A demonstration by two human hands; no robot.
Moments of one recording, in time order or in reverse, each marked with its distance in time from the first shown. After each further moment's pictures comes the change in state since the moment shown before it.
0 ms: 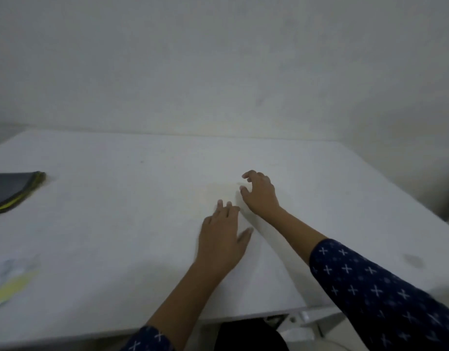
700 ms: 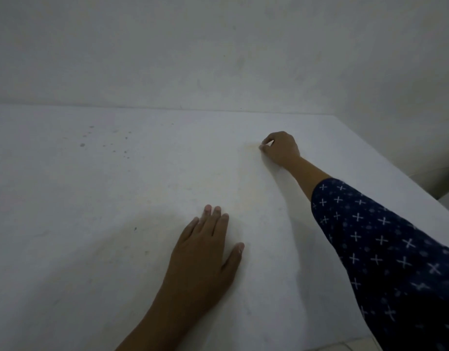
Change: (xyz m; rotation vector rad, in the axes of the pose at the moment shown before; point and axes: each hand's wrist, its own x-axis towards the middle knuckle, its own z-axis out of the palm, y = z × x) left_hand 0.009 0.022 0.037 0.029 0.012 0.128; right_hand 0.141 0.146 -0.032 -0.104 -0.016 0.210
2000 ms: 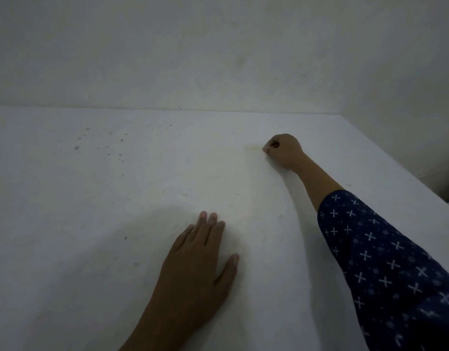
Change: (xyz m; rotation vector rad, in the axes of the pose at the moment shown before) left_hand 0.002 -0.006 0.004 0.164 -0.036 -0.001; right_hand 0.010 0.010 0.000 0.052 -0.076 -0.060
